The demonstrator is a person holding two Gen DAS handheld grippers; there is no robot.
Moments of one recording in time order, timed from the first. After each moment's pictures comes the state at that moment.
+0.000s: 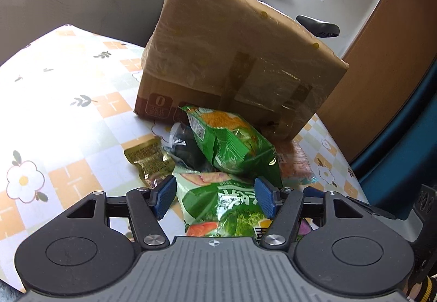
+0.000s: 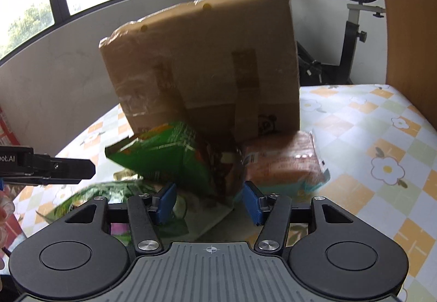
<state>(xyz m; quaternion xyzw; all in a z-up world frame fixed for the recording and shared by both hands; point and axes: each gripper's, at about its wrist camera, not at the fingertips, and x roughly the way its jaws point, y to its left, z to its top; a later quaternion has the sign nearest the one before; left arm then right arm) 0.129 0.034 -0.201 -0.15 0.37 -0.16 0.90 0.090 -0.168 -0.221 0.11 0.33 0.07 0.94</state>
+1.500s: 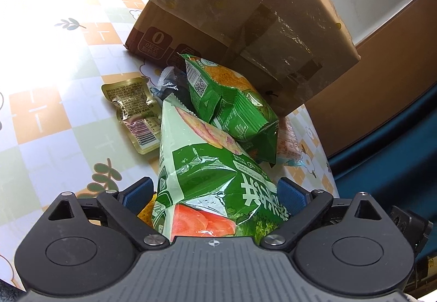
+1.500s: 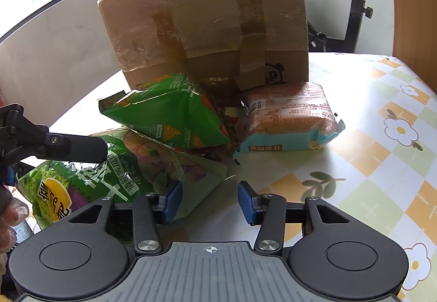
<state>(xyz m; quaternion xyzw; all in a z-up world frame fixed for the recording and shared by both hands) 0.144 0.032 -0.251 -0.25 0.42 -0.20 0.85 0.095 -0.162 -0.245 0.12 0.36 0.07 0.92</state>
